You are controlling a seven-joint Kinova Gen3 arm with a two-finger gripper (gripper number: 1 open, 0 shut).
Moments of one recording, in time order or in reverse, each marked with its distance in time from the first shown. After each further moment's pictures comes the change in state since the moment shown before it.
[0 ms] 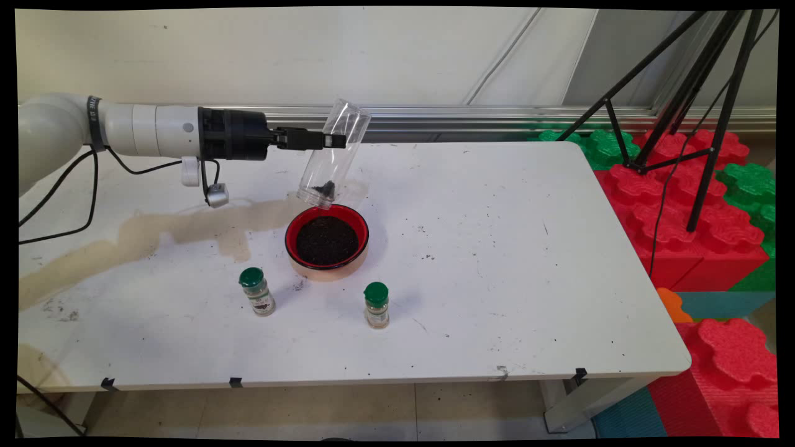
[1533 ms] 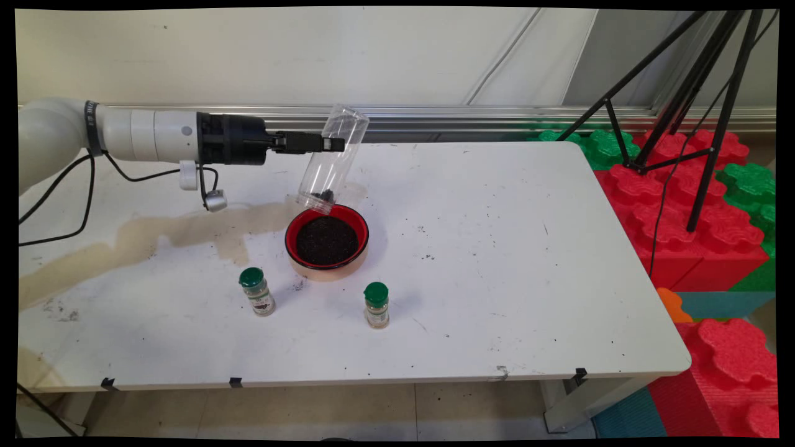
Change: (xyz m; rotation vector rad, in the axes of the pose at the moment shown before) arm 0.006 -0.003 -0.003 -0.011 0.004 -0.080
